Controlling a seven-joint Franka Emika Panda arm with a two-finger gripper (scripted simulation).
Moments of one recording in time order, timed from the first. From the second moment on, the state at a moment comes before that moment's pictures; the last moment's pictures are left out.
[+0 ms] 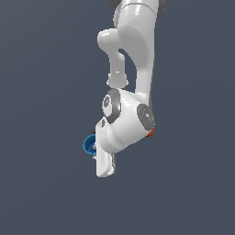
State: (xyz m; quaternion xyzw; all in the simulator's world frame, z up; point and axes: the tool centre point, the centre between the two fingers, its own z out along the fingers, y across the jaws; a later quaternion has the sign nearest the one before) arm 0.111 -0.090 0.140 0.72 -0.62 0.20 0.23
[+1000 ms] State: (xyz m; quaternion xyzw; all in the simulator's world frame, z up) arm 0.152 -0.027 0.337 0.72 -0.62 0.20 0.23
